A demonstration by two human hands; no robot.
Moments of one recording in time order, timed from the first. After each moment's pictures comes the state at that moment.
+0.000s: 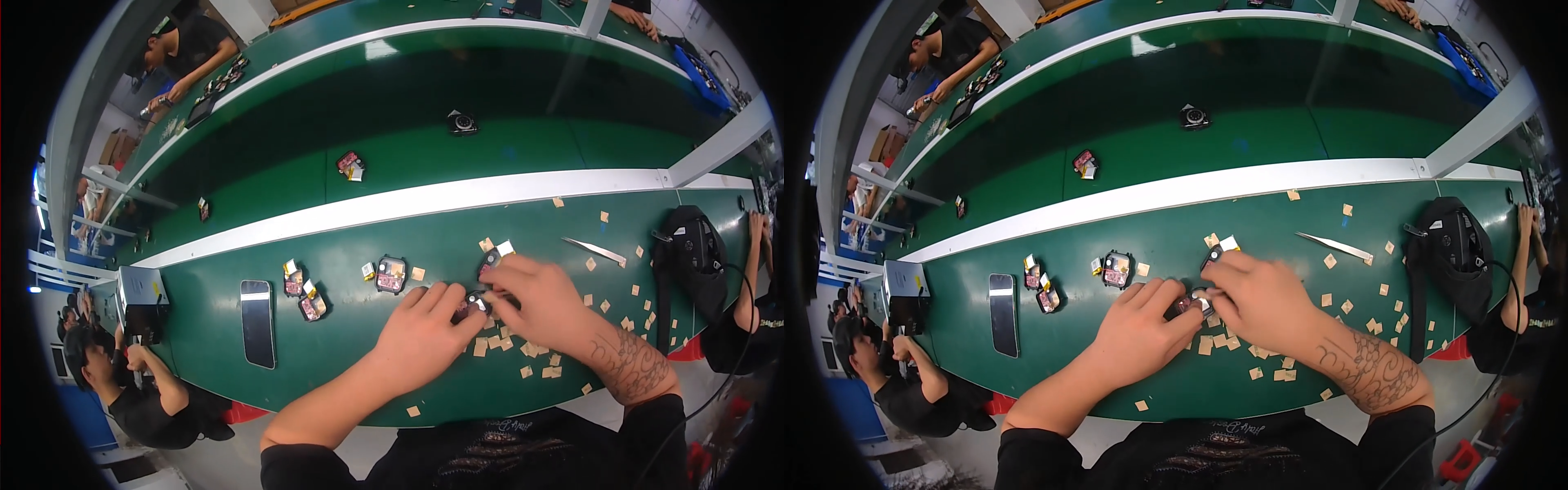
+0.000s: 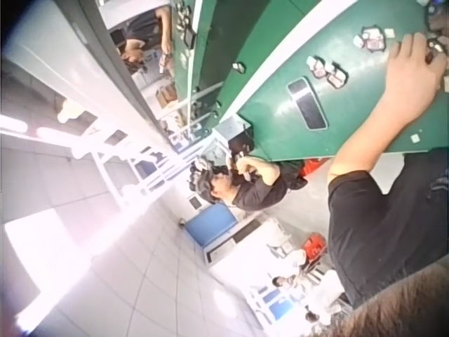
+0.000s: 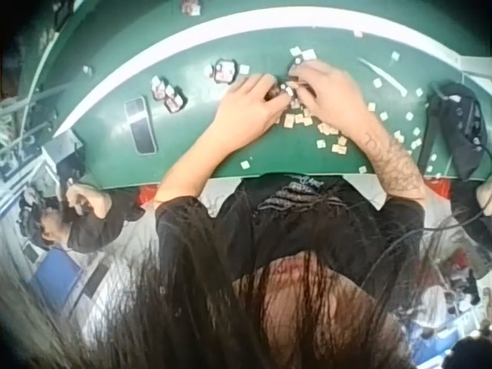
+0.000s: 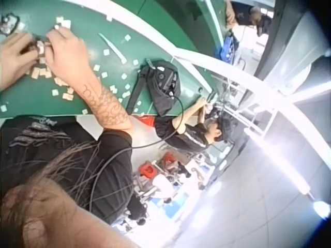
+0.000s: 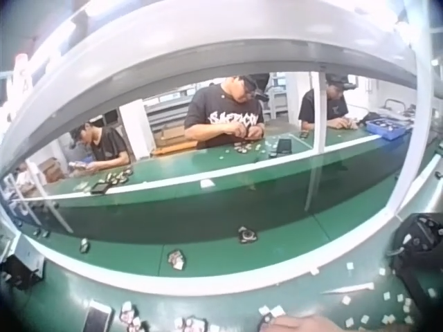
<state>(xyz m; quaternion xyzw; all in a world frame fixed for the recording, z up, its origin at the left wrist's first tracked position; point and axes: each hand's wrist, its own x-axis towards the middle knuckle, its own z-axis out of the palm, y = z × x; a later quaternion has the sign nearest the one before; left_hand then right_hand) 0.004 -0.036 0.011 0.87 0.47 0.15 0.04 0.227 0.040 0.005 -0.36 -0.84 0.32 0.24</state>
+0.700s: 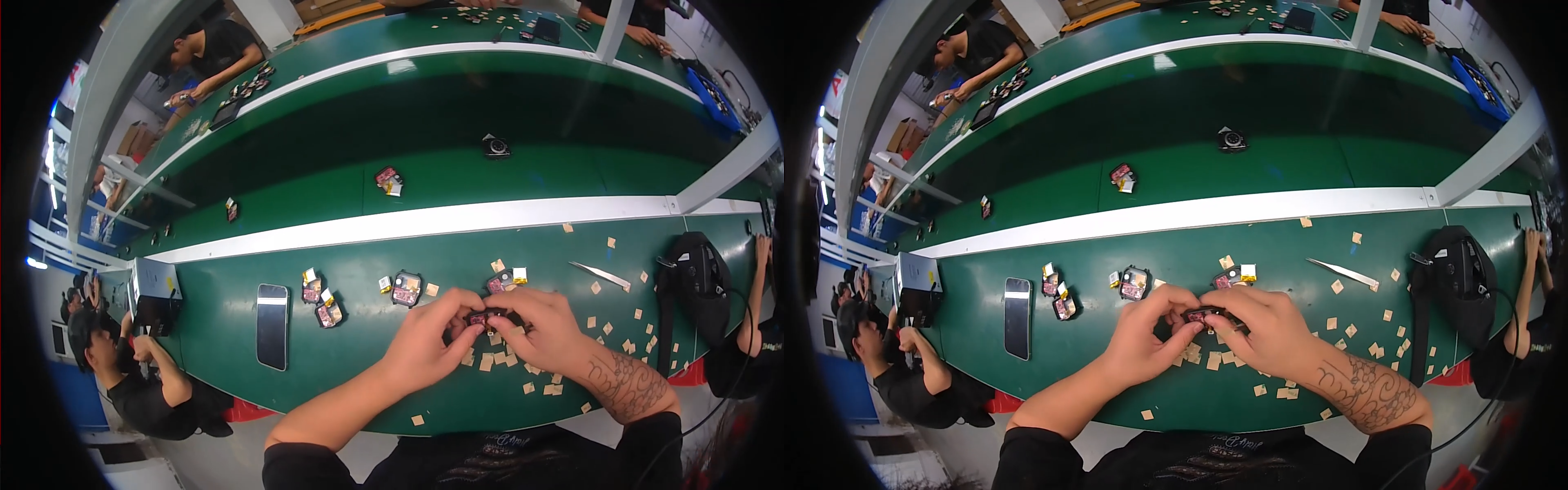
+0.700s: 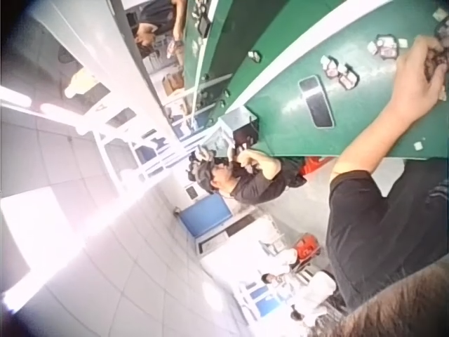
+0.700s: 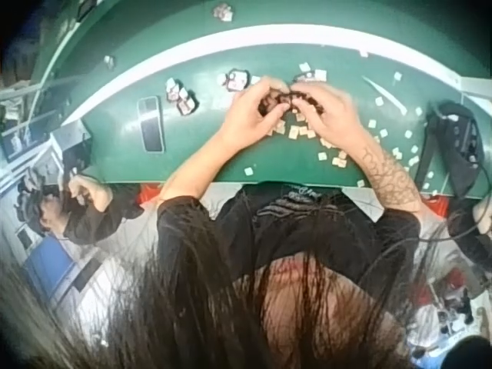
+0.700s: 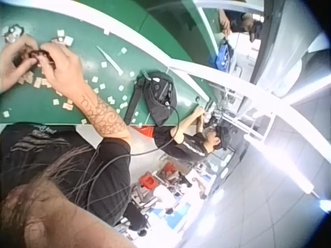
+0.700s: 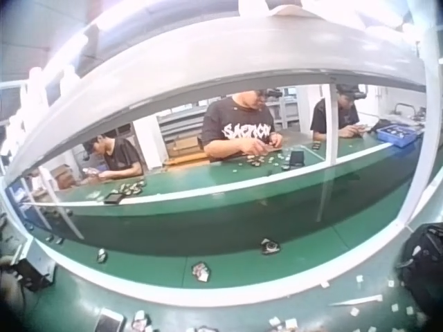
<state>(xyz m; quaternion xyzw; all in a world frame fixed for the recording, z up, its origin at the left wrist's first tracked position) 0.005 -0.034 0.017 0.65 0.53 0.38 0.38 0.226 0.034 0.005 -0.29 -0.82 0.39 0.31</state>
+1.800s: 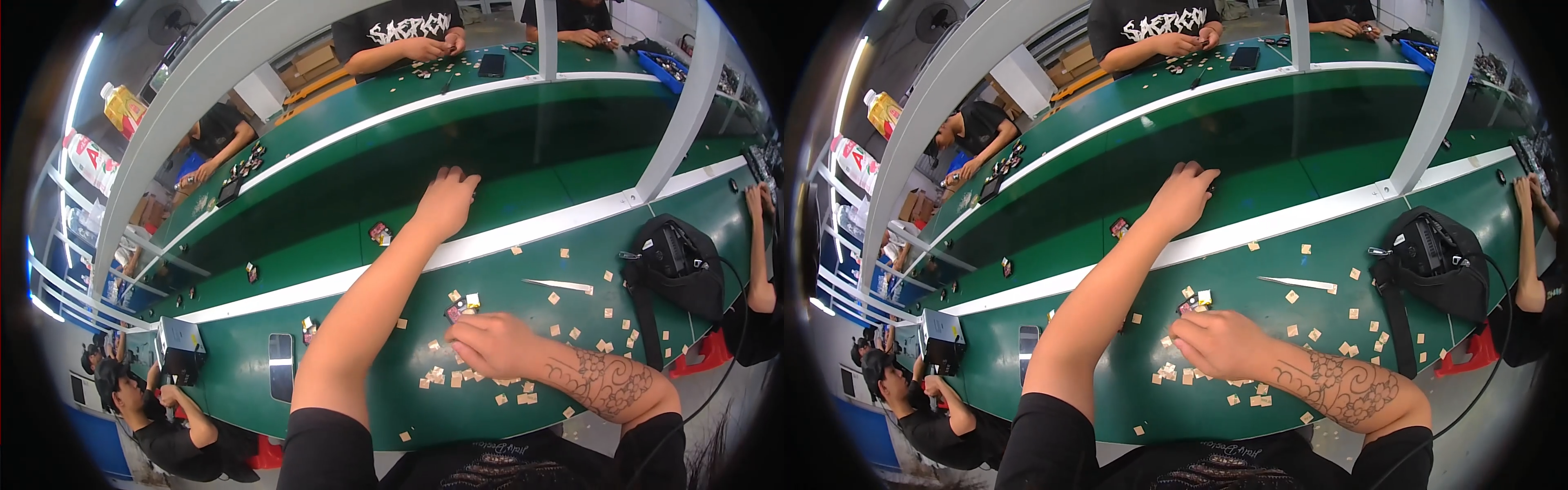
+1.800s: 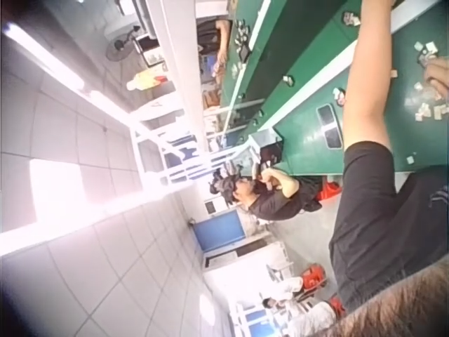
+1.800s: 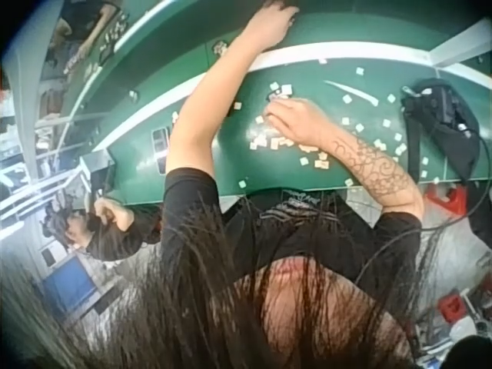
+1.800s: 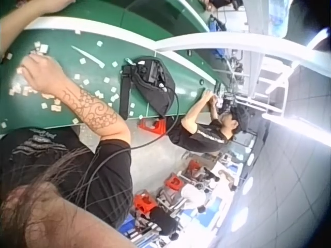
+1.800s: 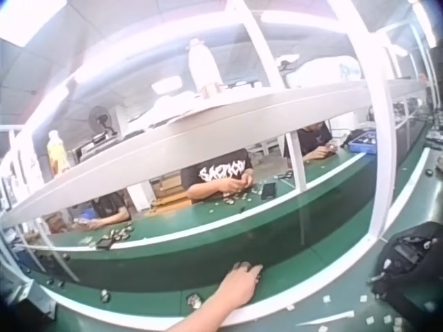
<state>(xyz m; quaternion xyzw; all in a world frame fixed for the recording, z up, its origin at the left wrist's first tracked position) 0.051 0.223 0.001 0.84 0.52 0.13 0.01 0.229 0.033 -0.016 -0.18 -0.87 0.26 0.38</state>
